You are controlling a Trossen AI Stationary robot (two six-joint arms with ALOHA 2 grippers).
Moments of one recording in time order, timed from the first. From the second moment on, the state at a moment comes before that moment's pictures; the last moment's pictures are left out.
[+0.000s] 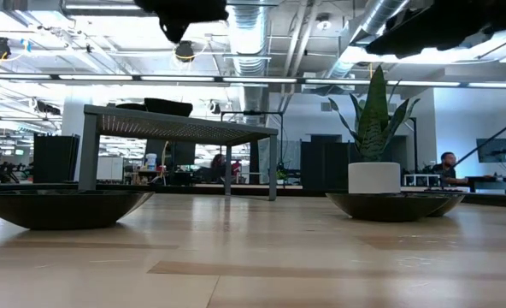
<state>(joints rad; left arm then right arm) -0.31 1.27 0.83 0.06 -0.26 -0.07 0.40 0.91 0.51 0.02 0.42 -0.12</state>
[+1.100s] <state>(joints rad) -0.39 1.47 0.83 0.22 -0.34 -0.04 0.49 1.87 1.14 -0.66 0.30 0.54</state>
